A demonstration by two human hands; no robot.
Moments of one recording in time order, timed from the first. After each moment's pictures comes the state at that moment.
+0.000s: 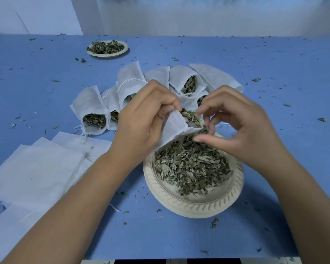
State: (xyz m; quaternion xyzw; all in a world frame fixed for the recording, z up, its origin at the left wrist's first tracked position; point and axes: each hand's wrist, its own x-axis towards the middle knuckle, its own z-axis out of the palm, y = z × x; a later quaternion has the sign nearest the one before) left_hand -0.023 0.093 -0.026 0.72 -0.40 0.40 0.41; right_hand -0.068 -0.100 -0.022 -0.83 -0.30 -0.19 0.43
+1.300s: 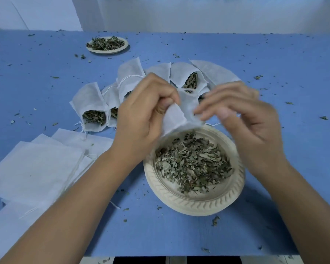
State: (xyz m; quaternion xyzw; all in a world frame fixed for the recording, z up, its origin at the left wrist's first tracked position) left_hand -0.023 0.092 -0.028 0.72 -0.38 0.40 0.42; right_hand -0.077 -0.087 -0.022 -0.81 -0.27 -0.30 0.41
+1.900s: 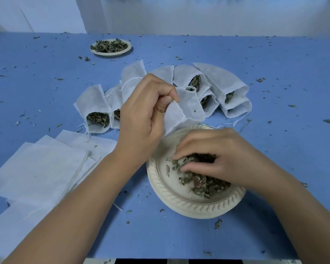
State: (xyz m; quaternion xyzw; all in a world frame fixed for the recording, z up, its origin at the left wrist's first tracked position) left_hand -0.024 0.093 -0.028 0.74 -0.33 0.39 0.43; right_hand -0.079 -0.076 -0.029 -0.86 -0.38 -0.09 0.34
